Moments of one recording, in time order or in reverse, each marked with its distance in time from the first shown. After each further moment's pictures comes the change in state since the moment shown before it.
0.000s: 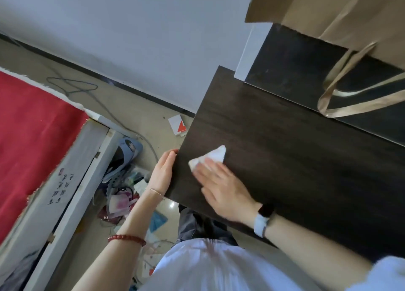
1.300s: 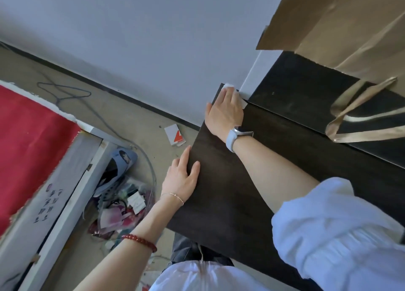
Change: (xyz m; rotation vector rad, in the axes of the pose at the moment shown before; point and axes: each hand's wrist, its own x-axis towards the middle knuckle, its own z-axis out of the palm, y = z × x) left_hand 0.039 0.024 0.029 0.517 0.011 0.125; right_hand 0.190 0.078 -0.057 -0.251 0.044 0.643
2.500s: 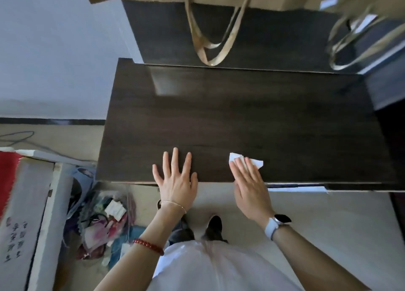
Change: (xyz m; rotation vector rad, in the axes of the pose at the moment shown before) left_hand -0.170 0.009 0.142 0.736 -0.016 0.475; right_hand -0.402 0.189 0.088 0.338 0.084 0.153
